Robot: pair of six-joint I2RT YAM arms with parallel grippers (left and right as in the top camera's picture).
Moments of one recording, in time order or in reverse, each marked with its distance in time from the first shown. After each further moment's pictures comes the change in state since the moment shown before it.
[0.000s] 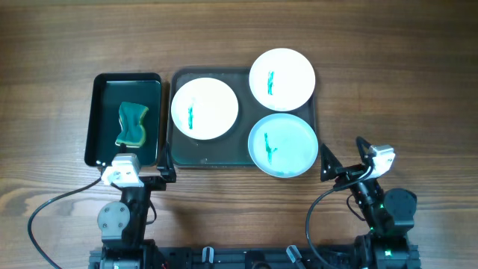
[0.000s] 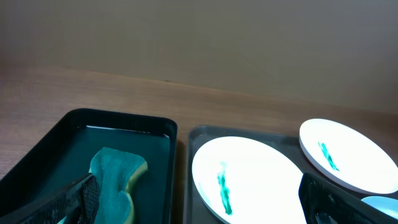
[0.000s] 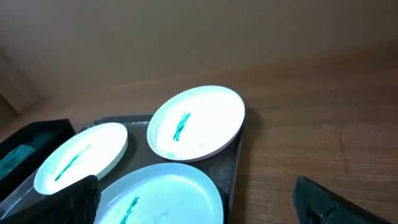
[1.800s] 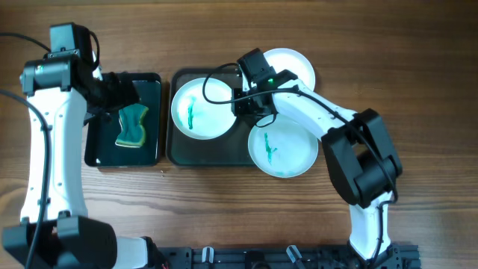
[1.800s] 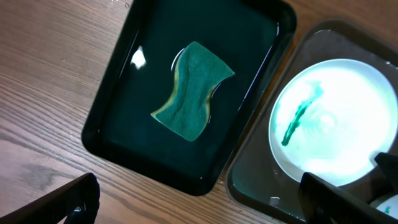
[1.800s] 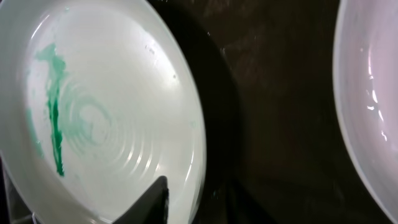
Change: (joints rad) left arm 0.135 1.584 1.535 -1.167 -0.114 -0.124; right arm 0.550 1.944 1.478 -0.555 0.074 0.263
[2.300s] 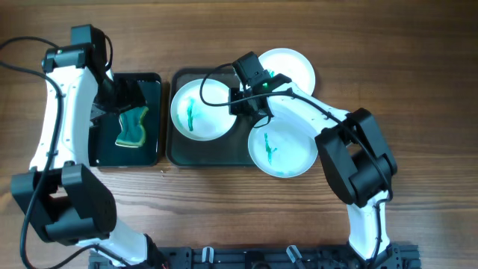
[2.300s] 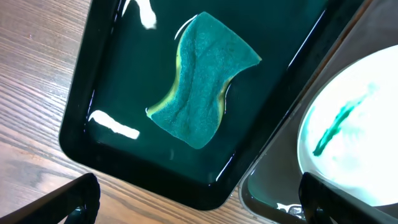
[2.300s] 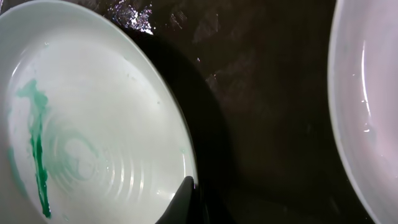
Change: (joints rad) left arm 0.000 0.190 0.000 0.000 -0.012 0.000; right arm 0.024 0.018 -0.009 0.063 0.089 0.049
